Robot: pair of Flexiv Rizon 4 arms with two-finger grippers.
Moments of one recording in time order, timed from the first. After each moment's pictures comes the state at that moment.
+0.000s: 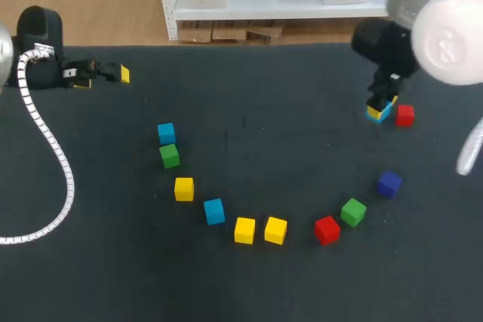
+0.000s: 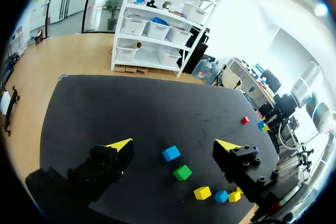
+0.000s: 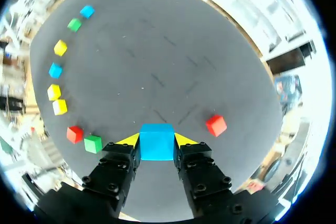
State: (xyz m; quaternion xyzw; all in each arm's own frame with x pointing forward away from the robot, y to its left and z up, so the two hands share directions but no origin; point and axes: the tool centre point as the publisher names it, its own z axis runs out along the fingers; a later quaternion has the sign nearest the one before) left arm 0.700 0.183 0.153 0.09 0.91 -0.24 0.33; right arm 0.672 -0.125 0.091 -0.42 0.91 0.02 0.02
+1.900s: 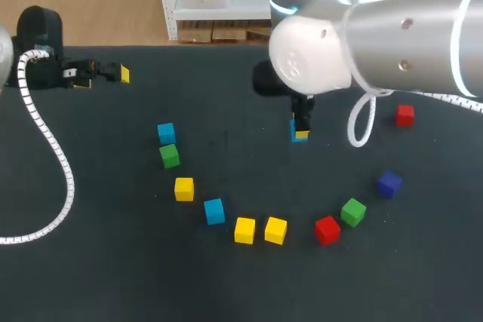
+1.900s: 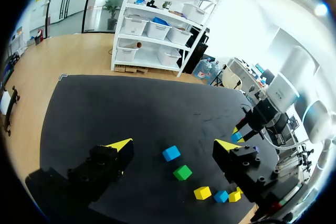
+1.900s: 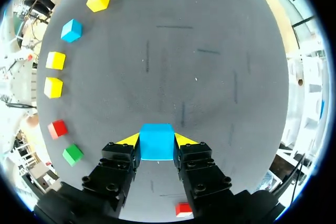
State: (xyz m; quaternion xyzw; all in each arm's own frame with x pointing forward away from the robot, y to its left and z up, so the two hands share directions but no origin) left arm 0.700 0.183 0.153 0.09 0.91 -0.24 0.33; right arm 0.700 0.001 0.020 -0.70 0.71 0.02 -0.05
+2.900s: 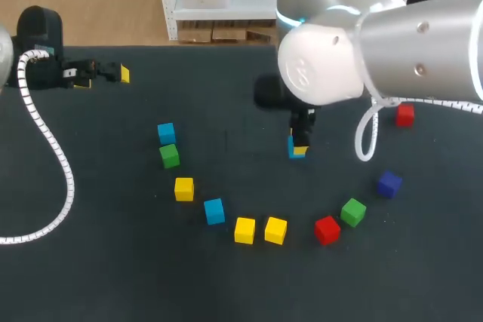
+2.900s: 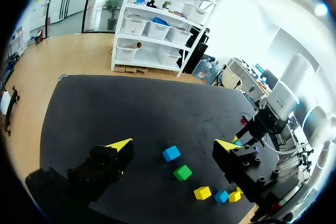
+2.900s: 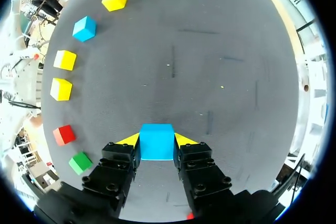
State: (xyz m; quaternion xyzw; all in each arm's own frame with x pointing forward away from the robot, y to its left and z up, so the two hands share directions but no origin) left arm 0.700 0.183 0.153 0.09 0.91 -0.24 0.33; right arm 0.667 0.004 0.006 -0.72 0.70 0.05 -0.04
